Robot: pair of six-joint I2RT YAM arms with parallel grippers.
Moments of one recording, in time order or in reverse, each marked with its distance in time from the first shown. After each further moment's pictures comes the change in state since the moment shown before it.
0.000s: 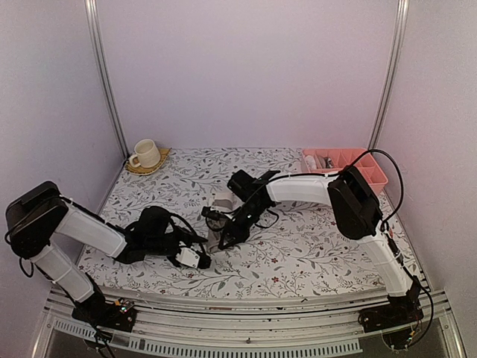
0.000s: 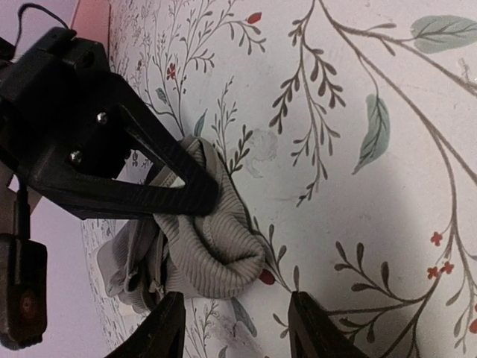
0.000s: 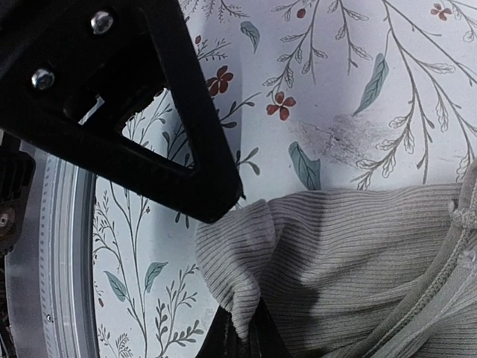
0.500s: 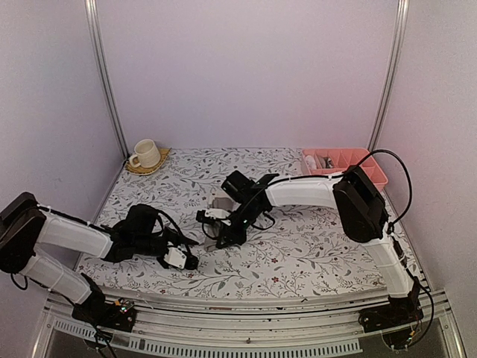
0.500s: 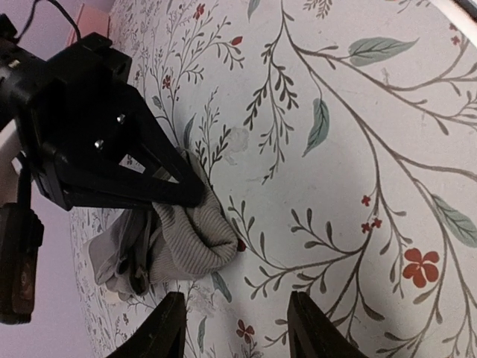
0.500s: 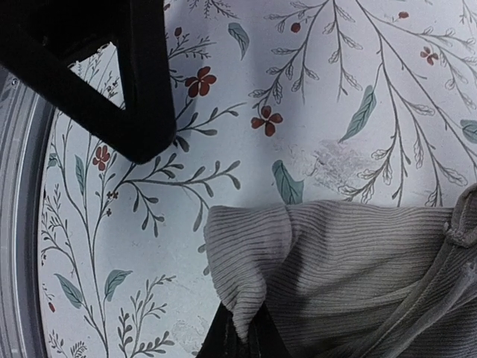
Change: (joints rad) left arm 0.087 -0.190 -0.058 -0.178 0.144 0.015; right arm 0.062 -0.092 -0.105 0.135 0.235 -0.075
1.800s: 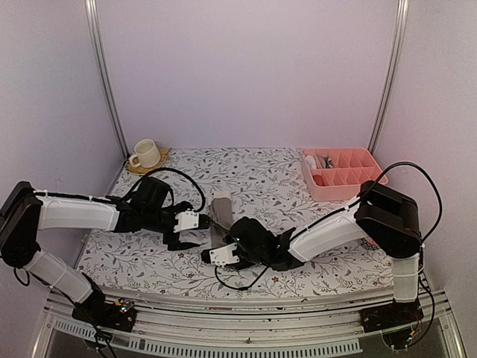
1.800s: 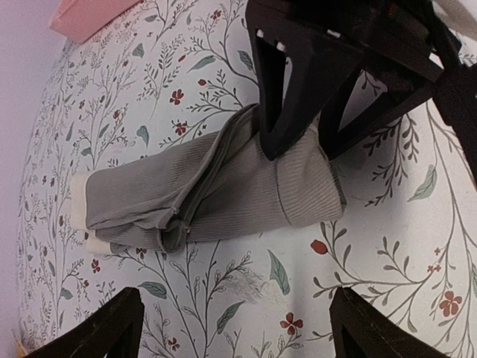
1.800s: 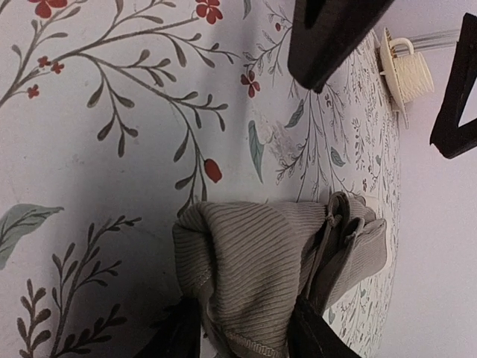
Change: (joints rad) left arm 0.010 0.089 0.344 -0.363 -0.092 -0.426; right arm 0.243 -0.298 -0.750 0.914 0.820 -0.452
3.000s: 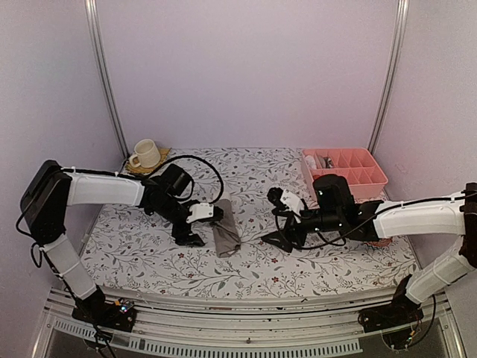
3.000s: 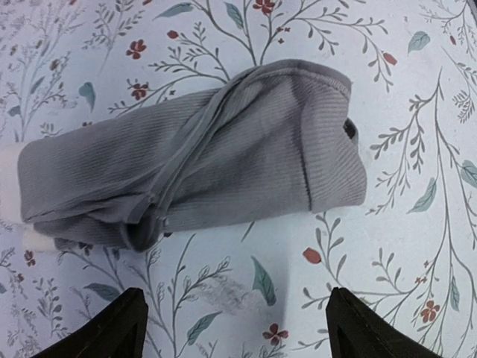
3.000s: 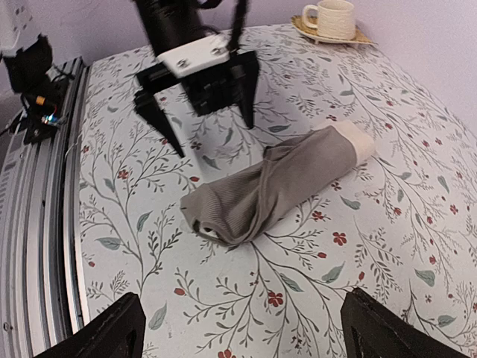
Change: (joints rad) left arm -0.007 0.273 0.335 -0.373 0.003 -0.098; right arm -0.338 -0.651 -0.358 -0.147 -0.603 0.765
